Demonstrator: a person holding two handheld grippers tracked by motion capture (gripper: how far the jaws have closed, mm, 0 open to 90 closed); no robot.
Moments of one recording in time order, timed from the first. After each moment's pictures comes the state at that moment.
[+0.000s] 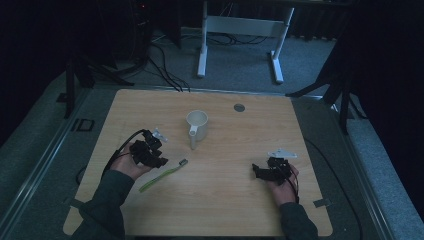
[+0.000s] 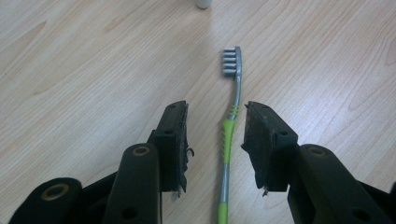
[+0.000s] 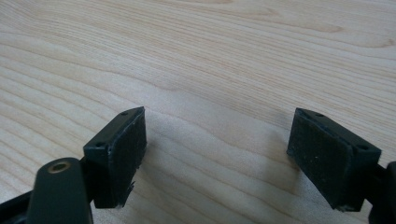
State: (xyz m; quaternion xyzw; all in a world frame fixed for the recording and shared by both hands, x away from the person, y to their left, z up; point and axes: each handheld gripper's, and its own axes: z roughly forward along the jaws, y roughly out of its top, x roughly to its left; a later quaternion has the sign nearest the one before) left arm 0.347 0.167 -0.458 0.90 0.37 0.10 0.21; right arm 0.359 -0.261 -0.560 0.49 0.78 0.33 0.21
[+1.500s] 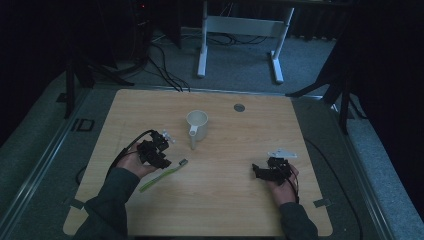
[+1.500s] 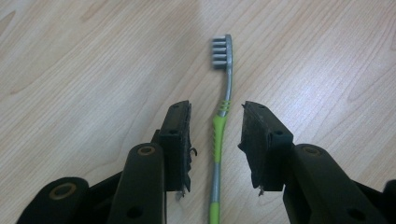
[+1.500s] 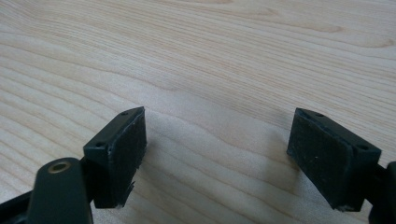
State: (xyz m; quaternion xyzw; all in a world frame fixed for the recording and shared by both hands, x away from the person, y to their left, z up) left arm 0.354 0.149 -0.463 0.92 0.36 0.08 0.17; right arm 0.359 -0.261 -0.560 0.49 0.78 0.33 0.21
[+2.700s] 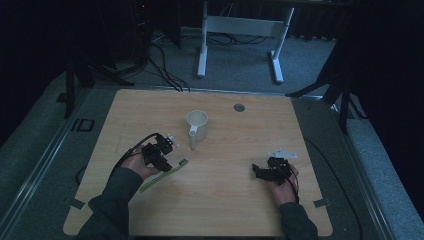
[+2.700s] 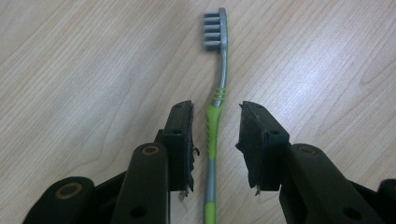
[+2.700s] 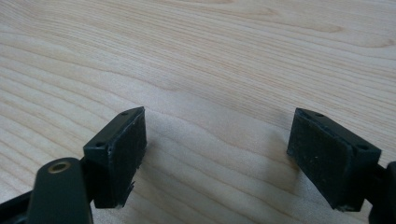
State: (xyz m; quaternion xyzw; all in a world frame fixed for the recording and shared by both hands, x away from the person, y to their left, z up) left arm 0.360 0.139 -0.480 0.93 0.35 0.05 0.13; right arm 0.359 -0.261 -0.560 0.49 0.78 0.33 0.21
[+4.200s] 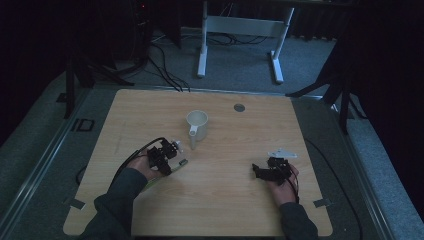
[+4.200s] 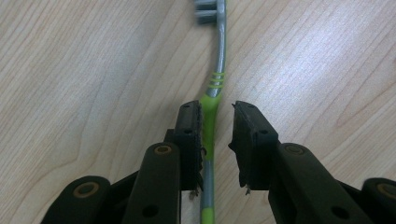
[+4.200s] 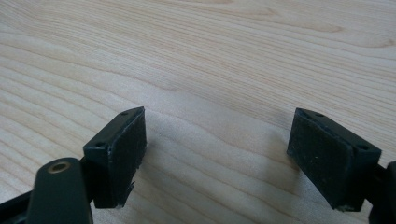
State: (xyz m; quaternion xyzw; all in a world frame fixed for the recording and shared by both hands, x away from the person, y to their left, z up) left arm 0.365 0.128 -0.502 0.94 0.34 0.03 0.07; right arm 0.359 -0.261 -0.560 0.49 0.78 0.33 0.21
